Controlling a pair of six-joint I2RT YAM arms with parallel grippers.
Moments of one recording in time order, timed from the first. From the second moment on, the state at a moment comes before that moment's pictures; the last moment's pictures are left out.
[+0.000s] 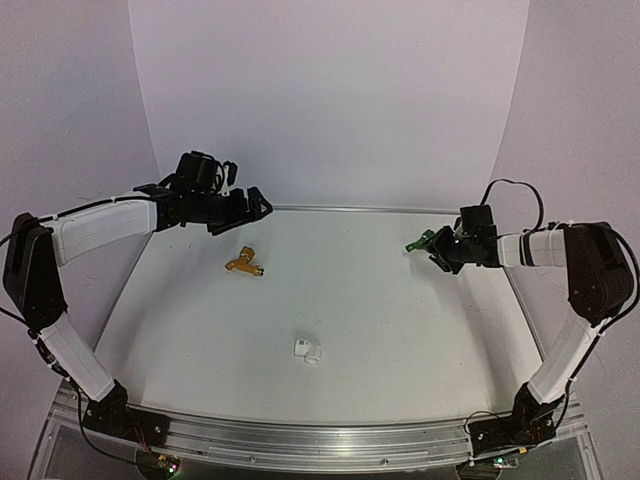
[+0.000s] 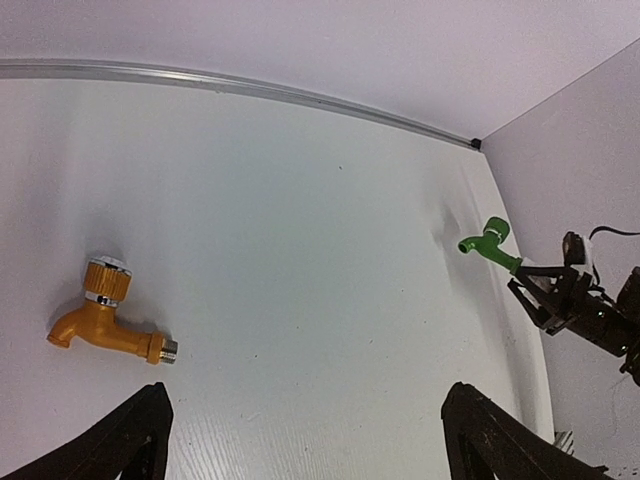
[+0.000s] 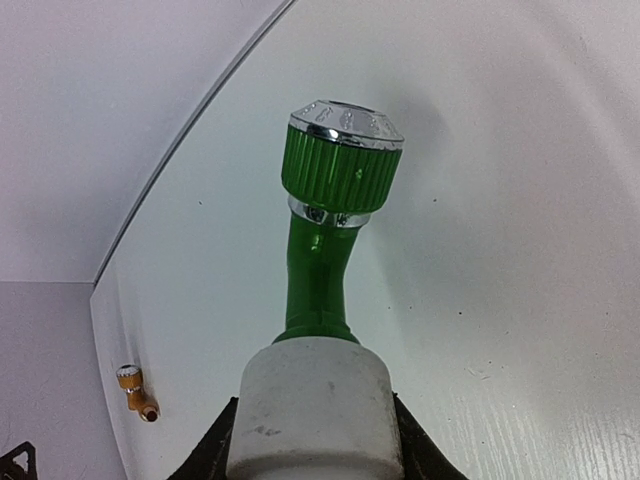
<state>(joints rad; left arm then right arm) -0.52 1.62 1.32 -0.27 0.16 -0.57 0.22 1.73 1.01 0.05 -0.20 0.91</state>
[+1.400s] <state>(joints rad) -0.38 2.00 1.59 -0.61 -0.03 -0.32 0.21 1.66 1.10 -0.54 0.02 0.46</state>
